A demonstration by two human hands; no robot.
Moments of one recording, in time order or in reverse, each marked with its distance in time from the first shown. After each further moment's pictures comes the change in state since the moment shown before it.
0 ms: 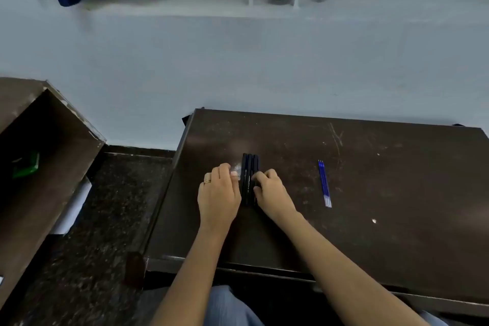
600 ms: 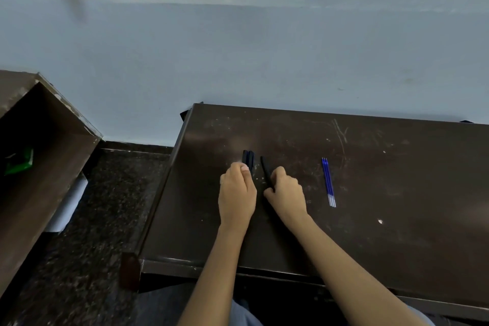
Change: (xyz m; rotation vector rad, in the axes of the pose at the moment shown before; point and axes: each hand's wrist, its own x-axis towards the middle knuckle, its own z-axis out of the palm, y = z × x) left_hand 0.004 0.031 0.020 -0.345 -0.077 -0.227; right_hand 0.001 0.019 -0.004 0.011 0.131 0.205
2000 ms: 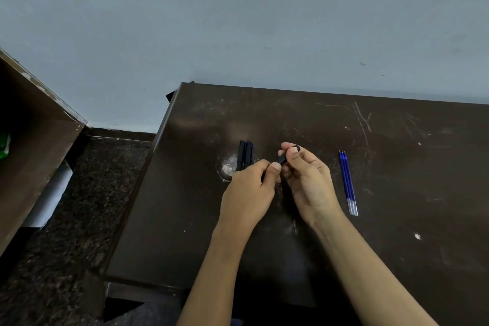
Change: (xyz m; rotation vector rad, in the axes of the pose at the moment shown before) left_hand 0.021 0.013 0.019 -0.082 -0.375 0.033; right_hand 0.026 0.007 -0.017 1.445 -0.047 0.221
